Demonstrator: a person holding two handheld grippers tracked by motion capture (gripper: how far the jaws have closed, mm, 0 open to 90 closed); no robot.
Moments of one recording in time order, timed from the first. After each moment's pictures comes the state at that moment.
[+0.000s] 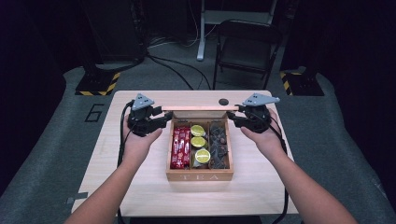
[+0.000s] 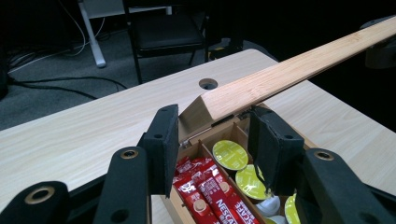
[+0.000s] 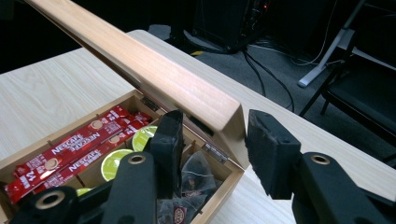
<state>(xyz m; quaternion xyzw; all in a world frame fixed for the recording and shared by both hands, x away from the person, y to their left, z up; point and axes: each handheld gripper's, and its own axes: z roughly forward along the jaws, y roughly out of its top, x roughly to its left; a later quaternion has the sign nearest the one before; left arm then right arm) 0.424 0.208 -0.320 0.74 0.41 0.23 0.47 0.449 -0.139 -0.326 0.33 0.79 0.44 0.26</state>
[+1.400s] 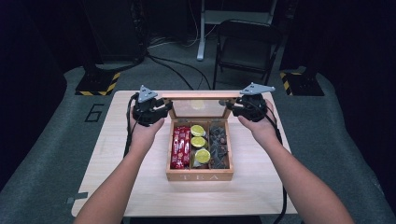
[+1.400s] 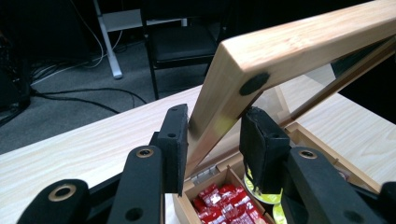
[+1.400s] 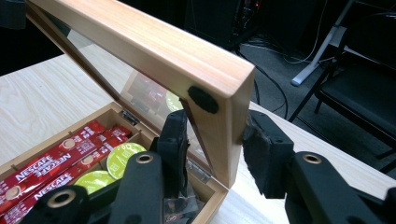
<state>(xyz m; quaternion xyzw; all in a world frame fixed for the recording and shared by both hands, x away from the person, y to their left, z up) 0.465 0.205 -0.333 0.72 0.41 0.27 0.48 0.484 -0.134 -0.323 0.35 0.78 0.44 0.26</state>
